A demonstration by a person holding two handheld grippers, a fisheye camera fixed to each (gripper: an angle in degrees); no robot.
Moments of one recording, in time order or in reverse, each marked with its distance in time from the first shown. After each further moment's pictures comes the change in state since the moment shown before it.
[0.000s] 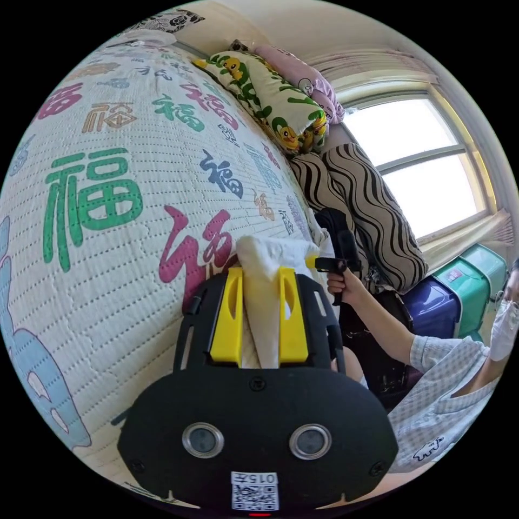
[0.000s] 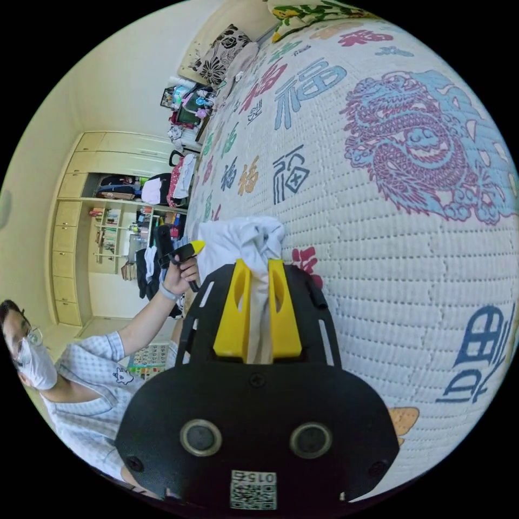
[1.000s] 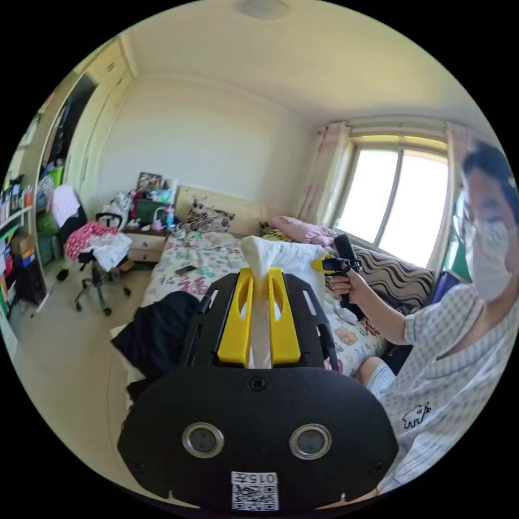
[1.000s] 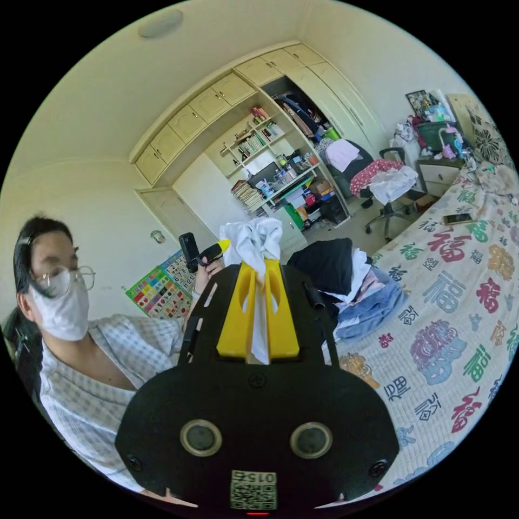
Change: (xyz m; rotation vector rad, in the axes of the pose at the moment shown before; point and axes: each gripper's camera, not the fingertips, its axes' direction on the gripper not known) left arm 0.389 0.370 -0.644 0.759 -0.562 0.324; right arm -0.608 0.136 0.406 -0.128 -0.350 -0.867
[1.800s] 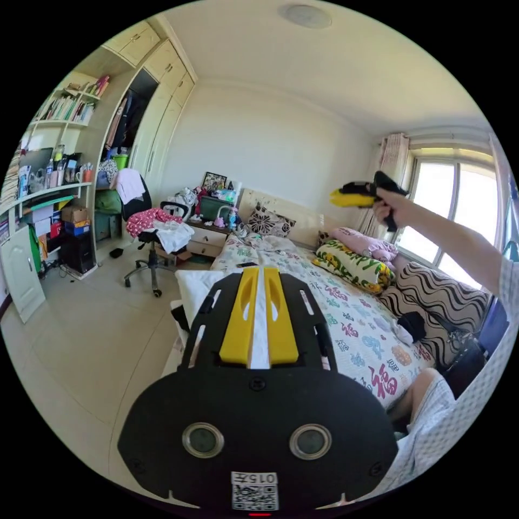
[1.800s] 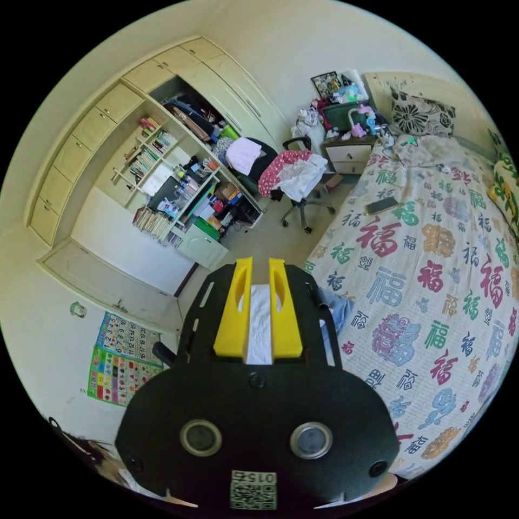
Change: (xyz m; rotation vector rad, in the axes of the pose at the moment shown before) left arm -0.045 0.049 -0.033 0.069 -0.302 -0.138; right arm 0.070 -0.220 0.134 0.010 0.472 0.348
